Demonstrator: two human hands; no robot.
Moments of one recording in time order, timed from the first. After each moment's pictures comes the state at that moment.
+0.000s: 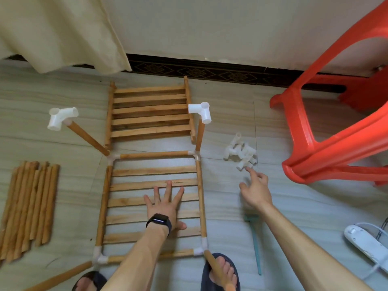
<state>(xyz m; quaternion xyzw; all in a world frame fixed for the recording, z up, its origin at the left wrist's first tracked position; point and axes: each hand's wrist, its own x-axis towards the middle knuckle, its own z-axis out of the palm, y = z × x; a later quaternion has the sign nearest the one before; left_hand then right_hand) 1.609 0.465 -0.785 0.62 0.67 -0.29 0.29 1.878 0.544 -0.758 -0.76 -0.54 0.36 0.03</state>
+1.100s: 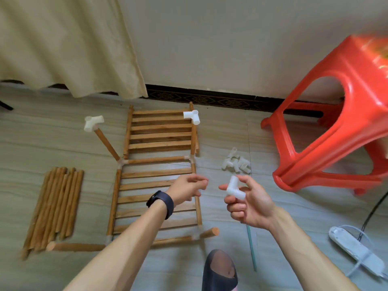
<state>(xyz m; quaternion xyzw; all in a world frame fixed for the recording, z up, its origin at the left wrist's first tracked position) 1.624 0.478 -0.632 0.44 0.64 0.19 0.60 1.845 0.480 -0.607 -0.45 -0.13 0.86 0.20</state>
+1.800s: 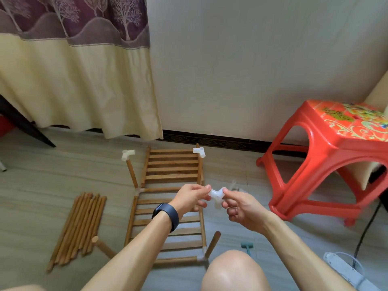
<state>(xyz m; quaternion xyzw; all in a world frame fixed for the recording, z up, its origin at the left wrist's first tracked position) 1.621 0.418 -0.512 0.44 0.61 0.32 0.58 1.815 0.436 -0.506 -0.50 -0.40 0.74 0.24</state>
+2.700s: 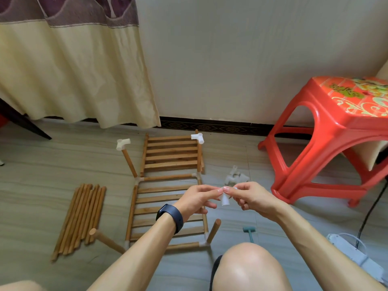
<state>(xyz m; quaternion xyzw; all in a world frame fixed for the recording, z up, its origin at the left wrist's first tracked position) 1.642 0.405 -0.533 0.42 0.57 0.30 0.64 1.842 0.444 -0.520 -0.54 -0.56 0.61 0.17</state>
